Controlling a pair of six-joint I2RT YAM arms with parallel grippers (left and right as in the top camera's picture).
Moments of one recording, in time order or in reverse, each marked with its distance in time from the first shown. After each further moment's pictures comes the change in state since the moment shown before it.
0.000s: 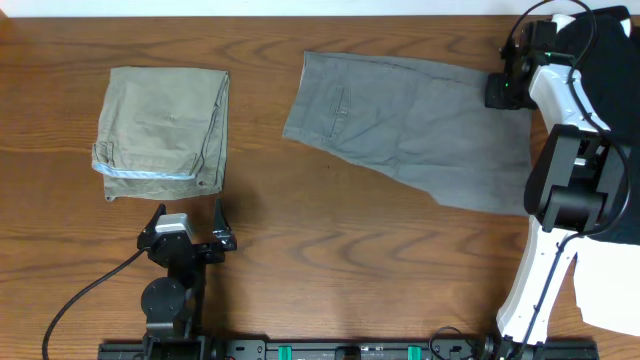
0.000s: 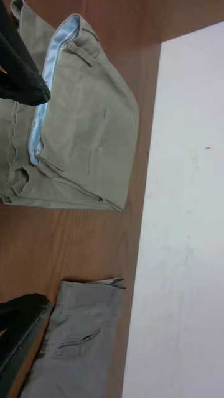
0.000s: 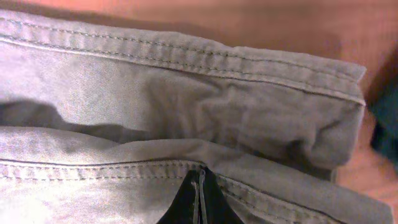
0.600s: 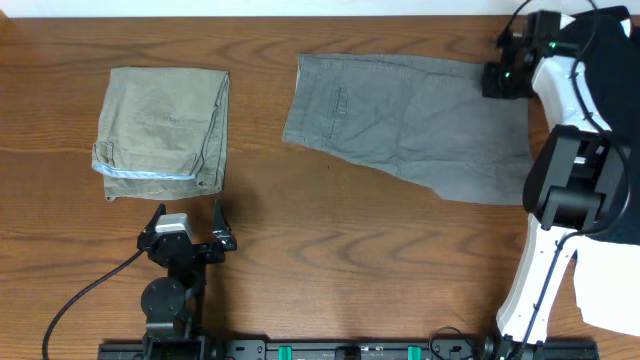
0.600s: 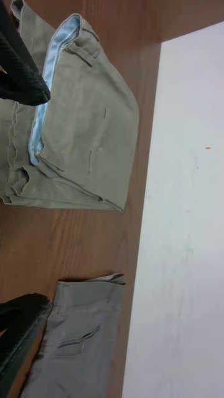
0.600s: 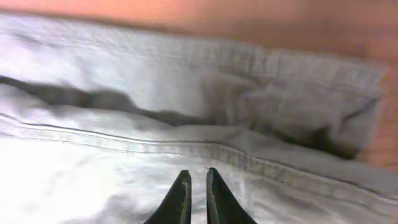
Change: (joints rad) left arm 0.000 0.000 0.000 0.000 0.000 0.000; right arm 0.001 0.008 0.156 -0.142 -0.154 -0.019
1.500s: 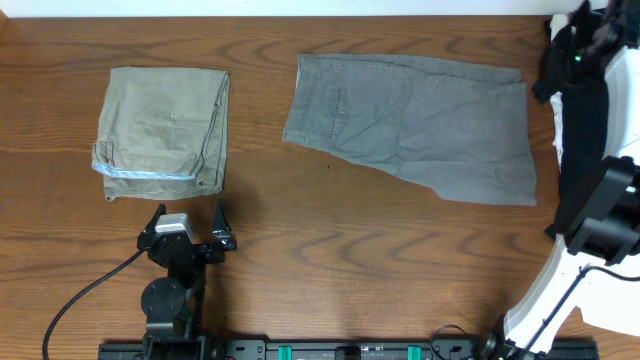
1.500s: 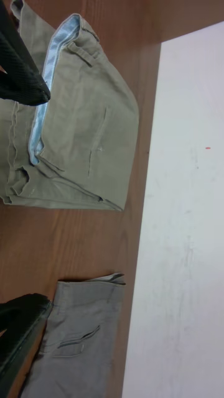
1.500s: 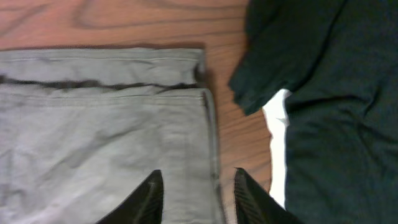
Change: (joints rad) left arm 0.000 0.000 0.000 0.000 0.000 0.000; right arm -0.166 -0.189 0.054 -0.215 0.021 -0.020
